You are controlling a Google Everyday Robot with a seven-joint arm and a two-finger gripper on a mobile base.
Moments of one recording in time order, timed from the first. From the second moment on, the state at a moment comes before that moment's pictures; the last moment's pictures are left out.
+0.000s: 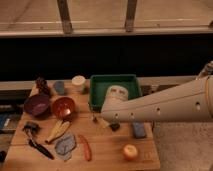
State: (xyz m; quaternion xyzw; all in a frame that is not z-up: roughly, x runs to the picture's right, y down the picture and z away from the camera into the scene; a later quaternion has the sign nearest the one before) arm 0.043 0.144 0.730 -0.16 0.09 0.44 0.88
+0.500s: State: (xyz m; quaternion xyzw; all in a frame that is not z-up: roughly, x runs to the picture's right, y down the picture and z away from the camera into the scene) arm 0.026 0.112 0.753 -0.21 0.03 0.37 0.90
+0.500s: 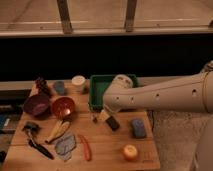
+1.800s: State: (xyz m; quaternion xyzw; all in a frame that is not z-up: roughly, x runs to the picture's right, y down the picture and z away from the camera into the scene) arm 0.012 0.151 0.805 -0.27 0.09 0.37 0.89
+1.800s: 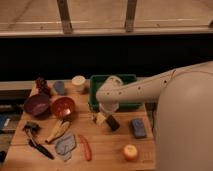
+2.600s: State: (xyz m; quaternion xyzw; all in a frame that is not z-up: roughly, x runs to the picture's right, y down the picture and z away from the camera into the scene) arm 0.034 0.166 0.823 -0.28 0.13 0.37 0.88
